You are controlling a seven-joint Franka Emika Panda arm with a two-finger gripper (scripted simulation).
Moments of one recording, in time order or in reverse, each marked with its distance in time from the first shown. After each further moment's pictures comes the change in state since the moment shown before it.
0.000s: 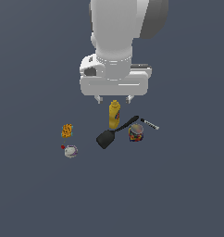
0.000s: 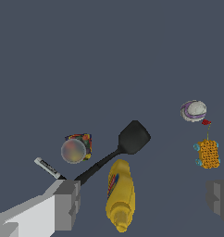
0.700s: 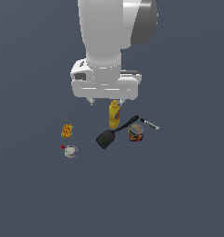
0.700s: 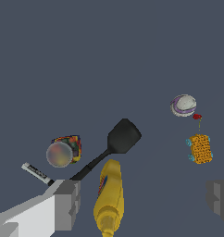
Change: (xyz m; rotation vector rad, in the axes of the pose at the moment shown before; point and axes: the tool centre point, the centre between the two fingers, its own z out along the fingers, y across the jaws) arm 0.000 0.028 0.013 -0.016 -0.015 0.055
